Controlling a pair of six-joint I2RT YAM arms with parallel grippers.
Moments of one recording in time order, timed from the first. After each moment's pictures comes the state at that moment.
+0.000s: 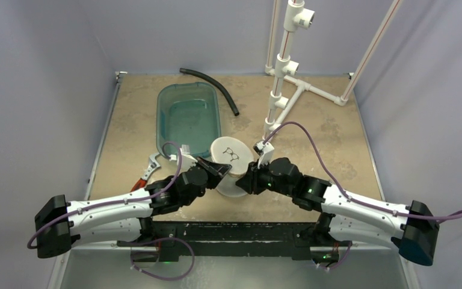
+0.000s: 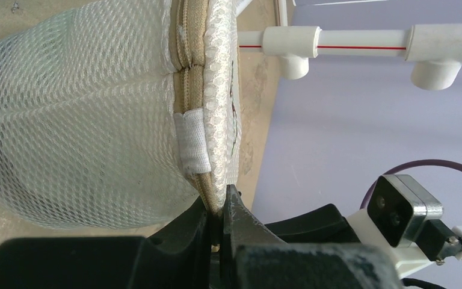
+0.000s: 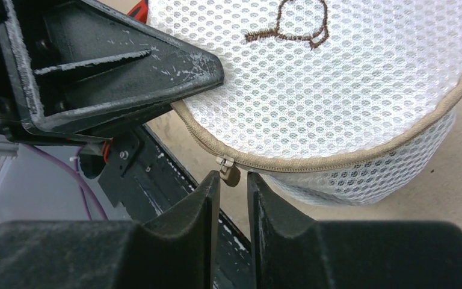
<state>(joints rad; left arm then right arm) -1.14 0.98 0.54 -0.02 -0.58 -1.61 1.03 0.95 0.57 -0.07 0.01 0.63</state>
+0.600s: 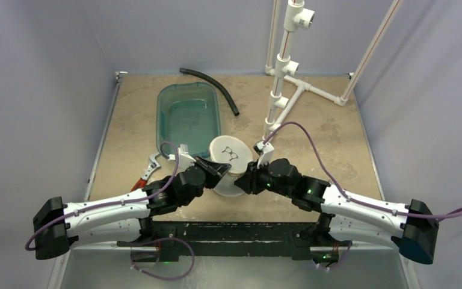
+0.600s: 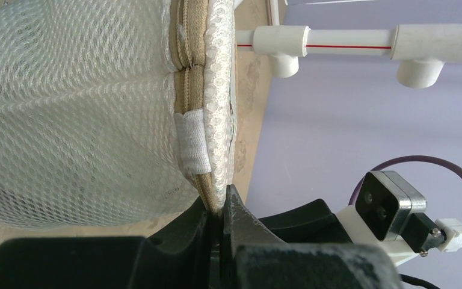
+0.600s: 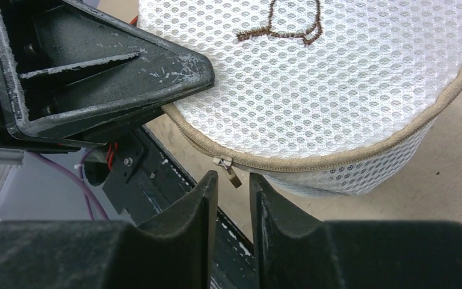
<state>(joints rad) -1.14 0.94 0.54 -0.02 -0.58 -1.61 1.05 0.96 0.57 -0.05 0.04 0.66</state>
